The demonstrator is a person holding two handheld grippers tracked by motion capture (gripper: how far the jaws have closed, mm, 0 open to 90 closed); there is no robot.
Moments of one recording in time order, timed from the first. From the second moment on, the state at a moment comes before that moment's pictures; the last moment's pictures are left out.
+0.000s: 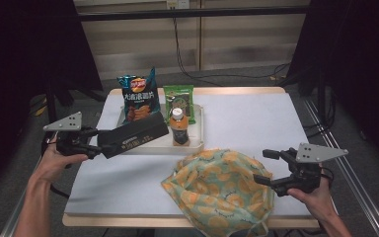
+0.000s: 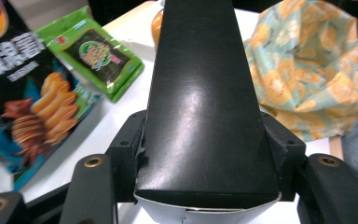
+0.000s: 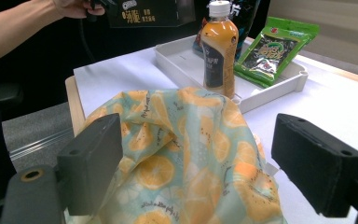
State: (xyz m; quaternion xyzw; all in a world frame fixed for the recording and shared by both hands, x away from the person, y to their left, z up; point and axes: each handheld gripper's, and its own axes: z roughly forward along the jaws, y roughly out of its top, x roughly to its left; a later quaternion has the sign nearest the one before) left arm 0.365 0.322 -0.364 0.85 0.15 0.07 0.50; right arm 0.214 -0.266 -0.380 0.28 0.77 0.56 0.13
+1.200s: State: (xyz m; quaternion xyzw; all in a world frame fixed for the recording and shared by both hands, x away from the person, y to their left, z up) left arm 0.426 0.297 -0.423 0.88 0.20 0.05 0.43; right arm 0.214 -0.267 -0.383 0.28 0.77 0.55 0.13
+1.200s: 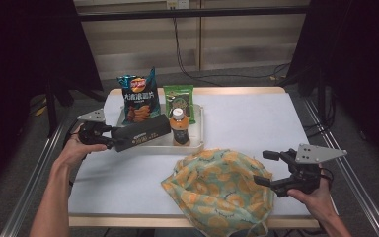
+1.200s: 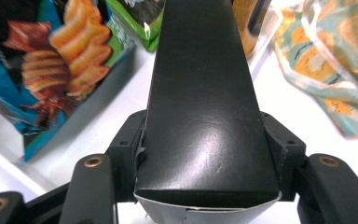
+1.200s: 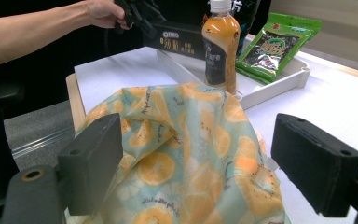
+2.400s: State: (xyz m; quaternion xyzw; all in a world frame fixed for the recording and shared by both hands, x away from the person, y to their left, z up) left arm 0.428 0.291 -0.425 0.84 0.27 0.06 0.45; right arm 0.213 -0.266 -0.384 0.28 0.78 0.55 0.13
